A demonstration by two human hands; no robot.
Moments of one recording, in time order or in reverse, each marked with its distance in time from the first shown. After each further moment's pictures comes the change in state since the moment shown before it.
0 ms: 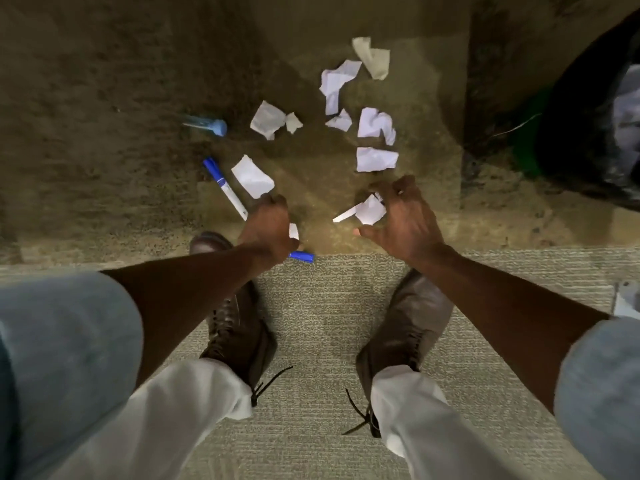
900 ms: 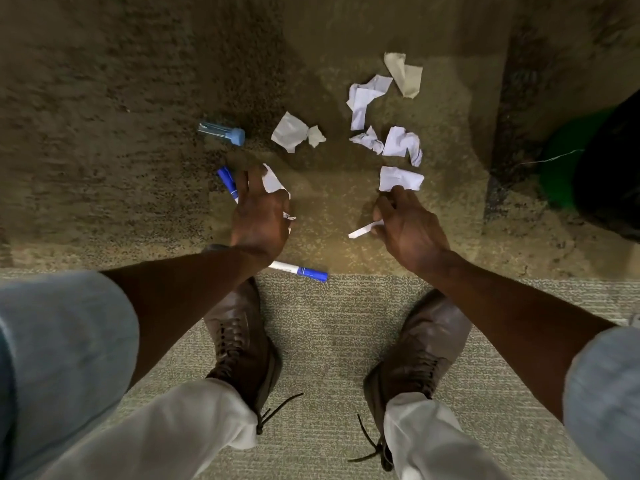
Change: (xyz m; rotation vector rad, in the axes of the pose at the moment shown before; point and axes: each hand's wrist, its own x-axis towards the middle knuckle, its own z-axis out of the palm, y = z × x) left_hand 0.029 -0.041 -0.018 -0.087 0.295 0.054; right_hand 0.042 -0.004 0.017 -0.336 -0.068 -0.211
